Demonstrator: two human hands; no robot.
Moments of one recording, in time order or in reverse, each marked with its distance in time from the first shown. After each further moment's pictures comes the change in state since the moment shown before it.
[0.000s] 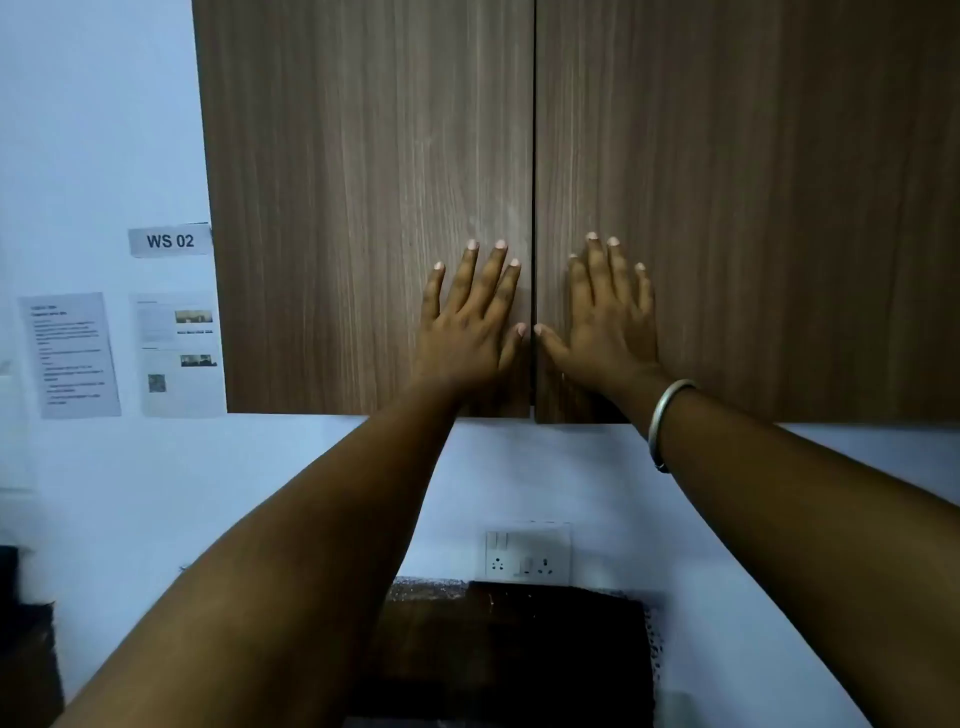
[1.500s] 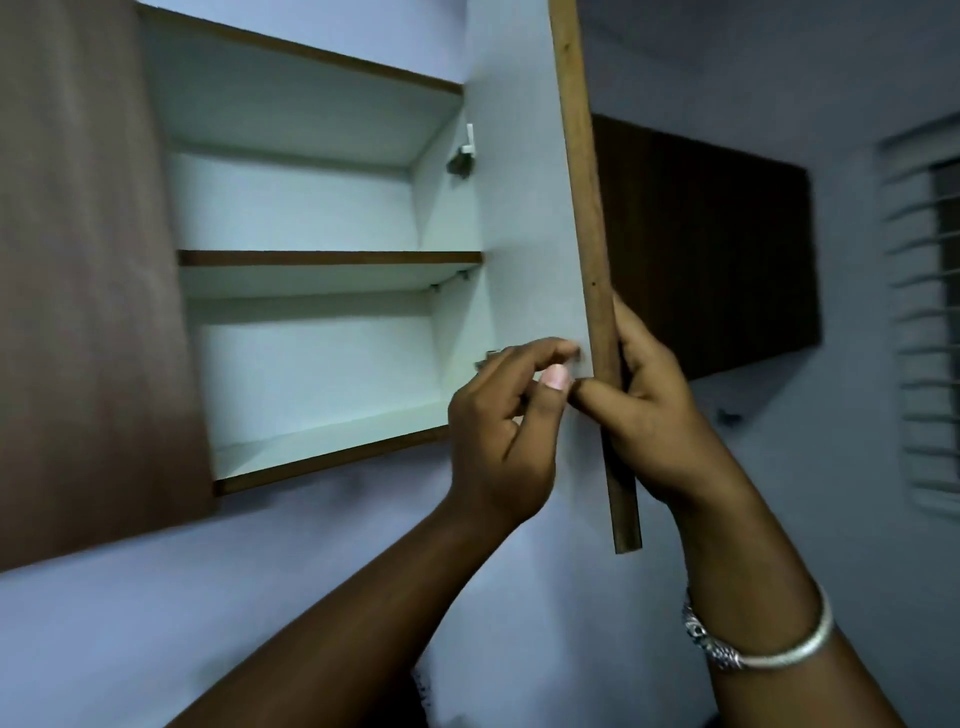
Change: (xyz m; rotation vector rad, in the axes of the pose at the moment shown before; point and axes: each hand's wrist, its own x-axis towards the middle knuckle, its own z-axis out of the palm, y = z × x) left_hand 0.006 0.305 -0.140 -1.805 0.366 0.085; right_hand -0.170 0.147 -0.243 0.787 0.123 0.340
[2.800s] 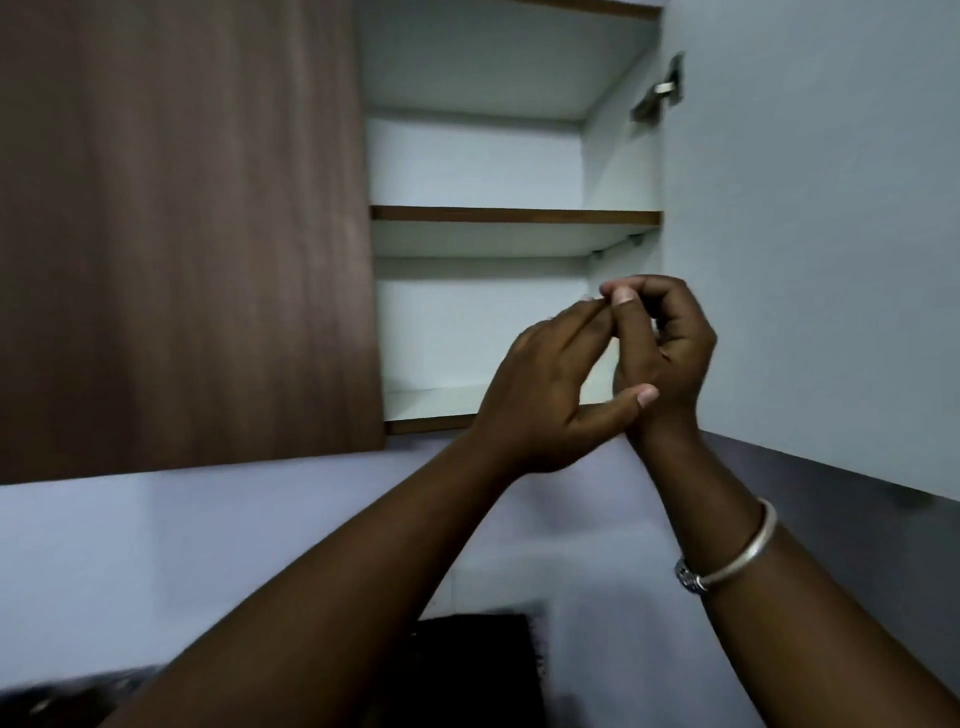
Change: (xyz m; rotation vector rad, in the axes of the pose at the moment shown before) left_hand 0.027 -0.058 -0.123 0.702 -0.425 0.096; right_hand 0.077 0.050 0.167 0.362 0.463 -0.148
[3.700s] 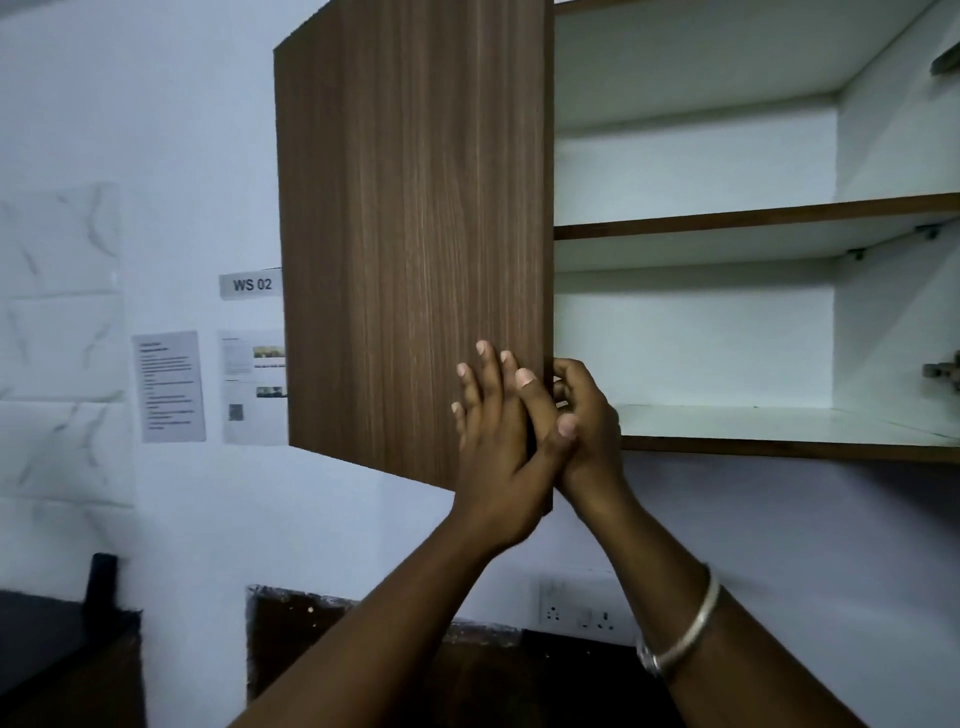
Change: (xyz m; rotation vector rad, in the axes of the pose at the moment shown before) left_hand -0.140 -0.031 -0.128 0.254 0.127 -0.781; right_hand -0.122 -0.018 0.168 0.028 -0.581 0.373
